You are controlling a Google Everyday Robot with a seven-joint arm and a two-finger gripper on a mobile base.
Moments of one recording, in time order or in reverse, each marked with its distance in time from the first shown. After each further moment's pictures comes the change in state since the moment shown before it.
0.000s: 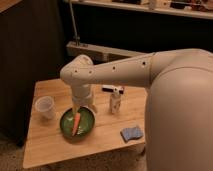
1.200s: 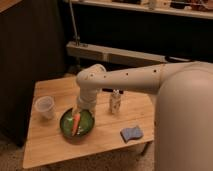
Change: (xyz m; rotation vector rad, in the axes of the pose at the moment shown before) arm -0.010 0.018 0.057 -0.249 0.032 -0.077
